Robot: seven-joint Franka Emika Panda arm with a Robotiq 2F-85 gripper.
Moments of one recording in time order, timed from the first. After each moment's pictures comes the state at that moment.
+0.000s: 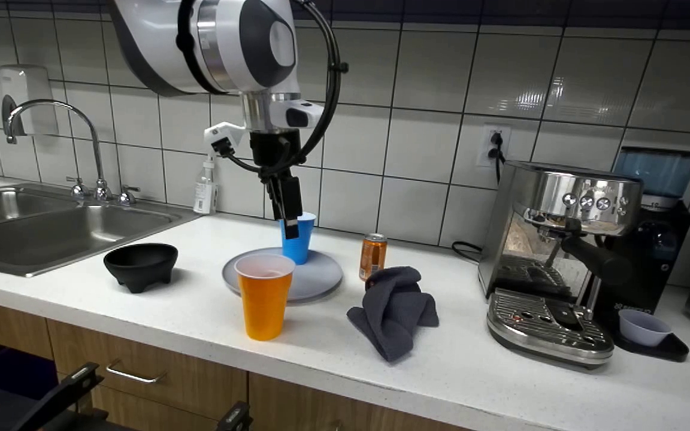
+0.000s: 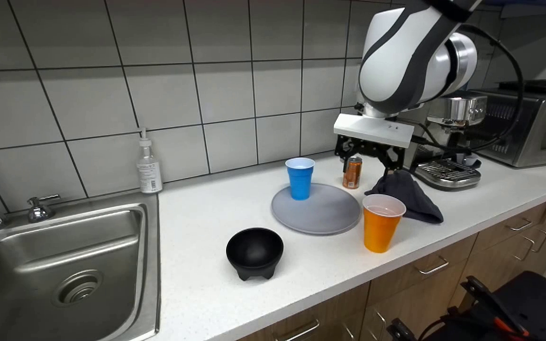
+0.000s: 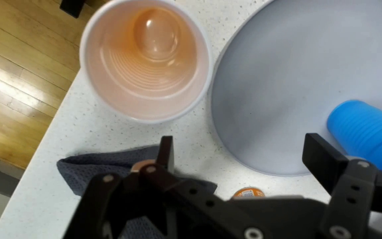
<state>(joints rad) 0.03 -0.06 -0.15 -2.62 -0.21 2.70 0.95</state>
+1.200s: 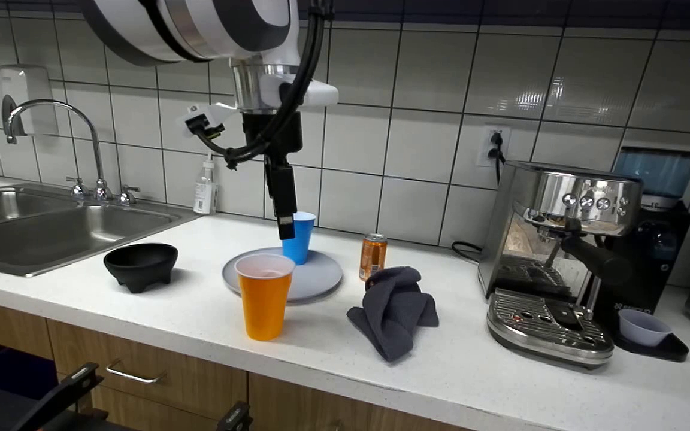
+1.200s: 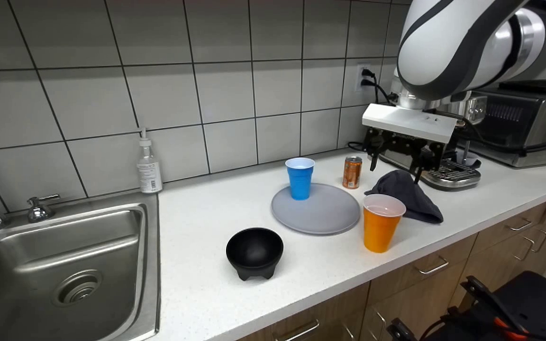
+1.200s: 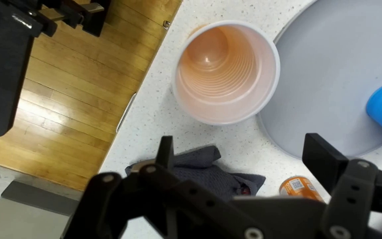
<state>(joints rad) -0.13 -0.29 -0.06 -2.78 -0.18 2.63 0.97</state>
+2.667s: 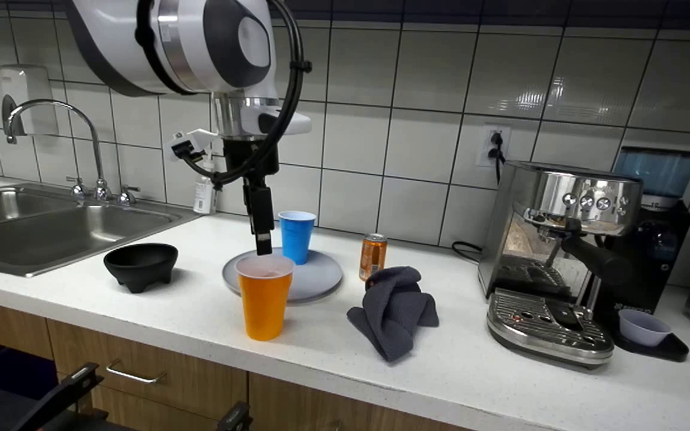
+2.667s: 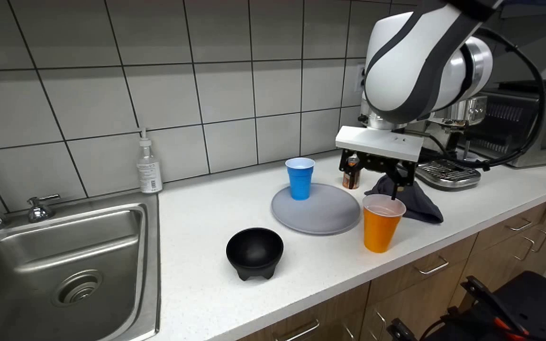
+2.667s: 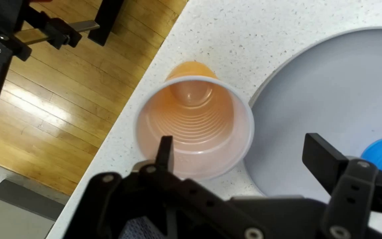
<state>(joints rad) -0.13 -0.13 0.05 -2.72 -0.17 2.66 1.00</state>
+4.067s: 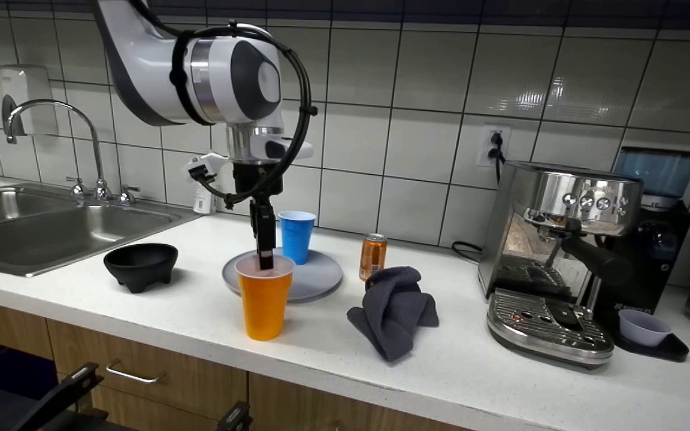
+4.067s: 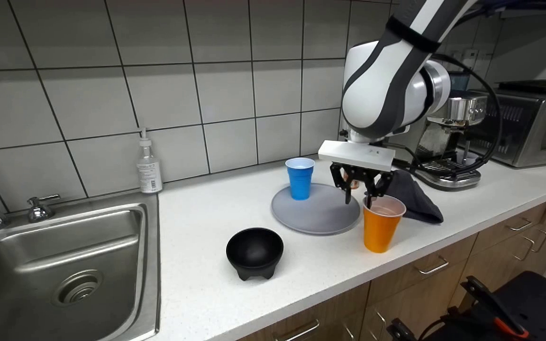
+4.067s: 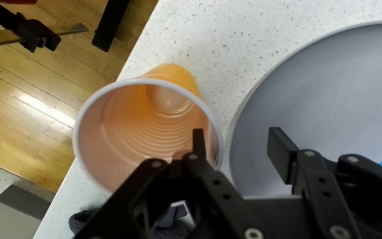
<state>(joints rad) -0.03 0.07 -0.03 -2.59 -0.20 2.67 1.07</state>
